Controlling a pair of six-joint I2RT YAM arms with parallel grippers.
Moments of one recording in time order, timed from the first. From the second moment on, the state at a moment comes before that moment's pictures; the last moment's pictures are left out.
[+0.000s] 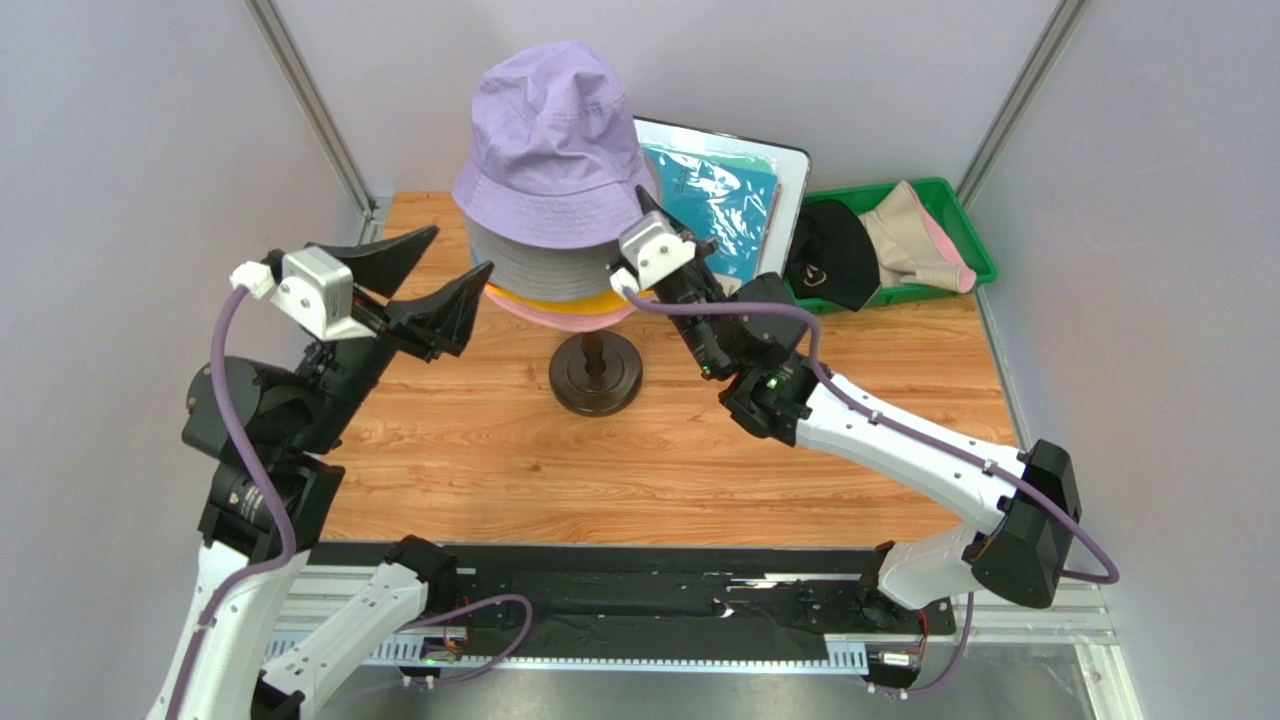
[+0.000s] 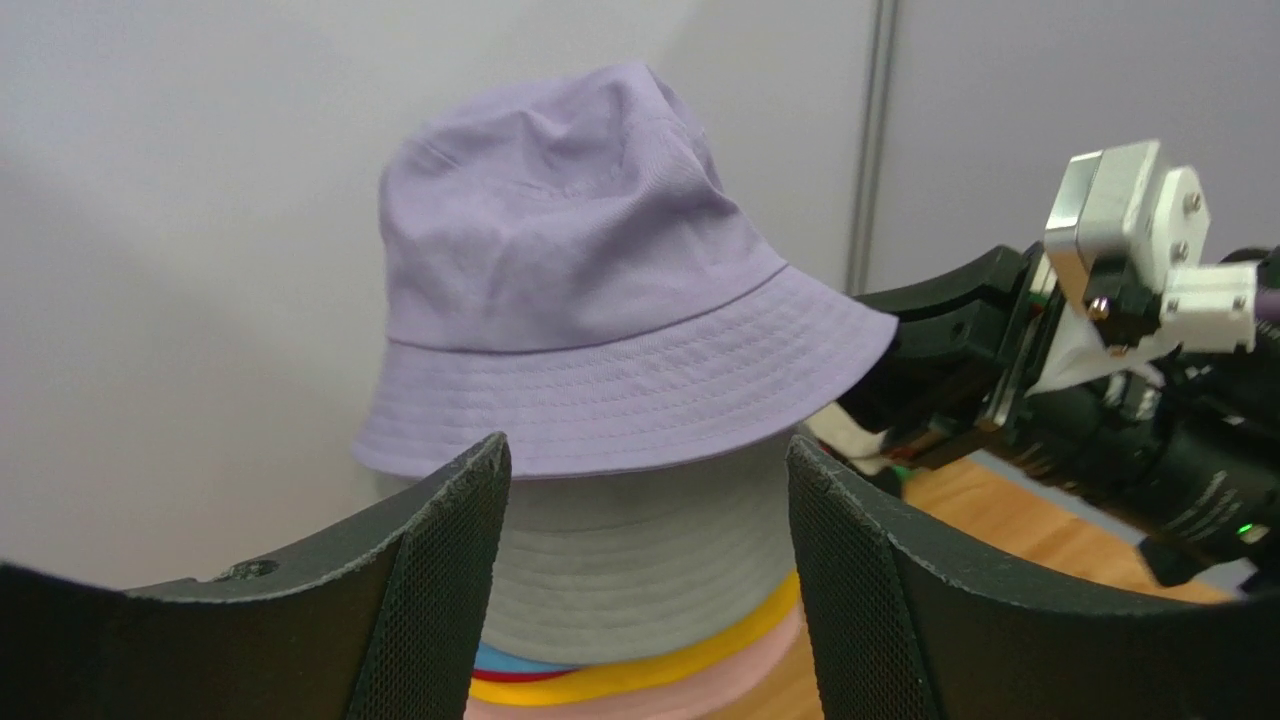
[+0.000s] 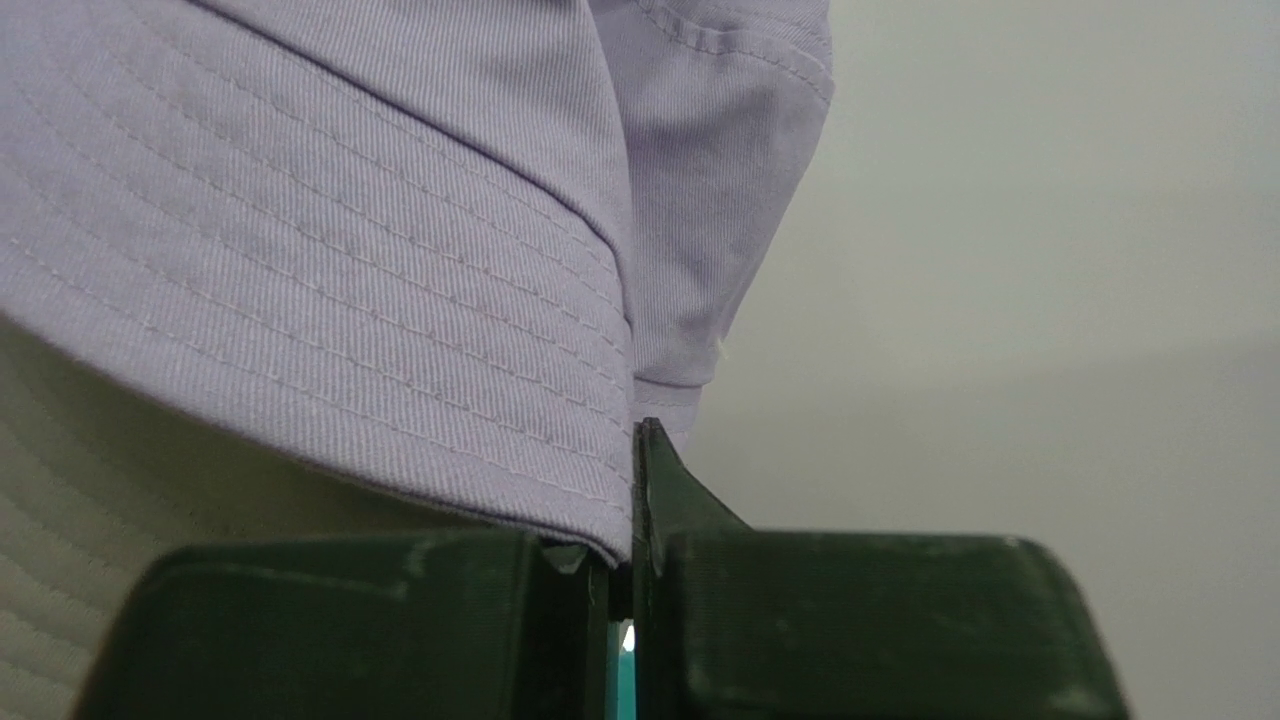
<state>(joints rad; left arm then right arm) -0.42 0.68 1.23 -0.15 0.18 0.00 0.98 1.40 1.27 0.59 0.37 -0.73</state>
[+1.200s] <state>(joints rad) -0.30 0.82 1.09 0.02 0.18 -0.80 1.08 1.43 1.21 0.69 0.49 -0.83</state>
